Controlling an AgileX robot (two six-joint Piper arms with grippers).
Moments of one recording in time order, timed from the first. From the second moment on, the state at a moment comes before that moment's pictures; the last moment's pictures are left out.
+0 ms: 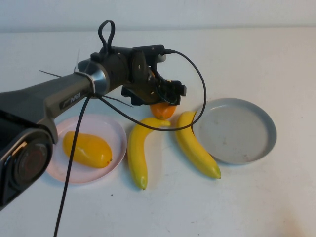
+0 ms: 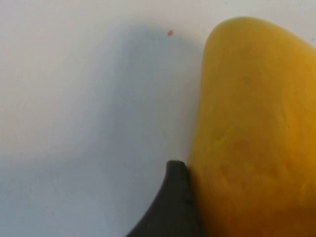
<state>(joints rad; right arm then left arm) 0.08 -0.01 0.02 0.24 0.38 -0.22 -0.50 2.24 -1.81 -0.16 0.61 -0.17</state>
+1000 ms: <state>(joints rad) 0.08 -0.01 0.02 0.24 0.39 -0.22 -0.50 2.16 -2.27 -0.02 1.24 0.01</state>
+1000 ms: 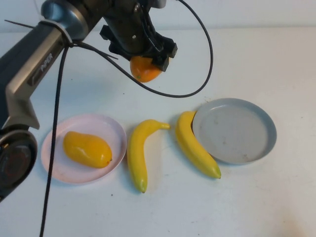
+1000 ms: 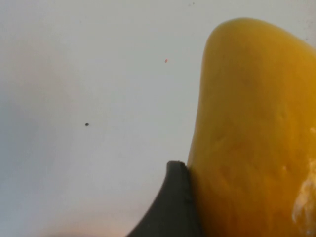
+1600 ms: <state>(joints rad) 0.08 -0.01 0.02 0.24 0.39 -0.22 -0.50 1.87 -1.85 0.07 1.25 0.01</state>
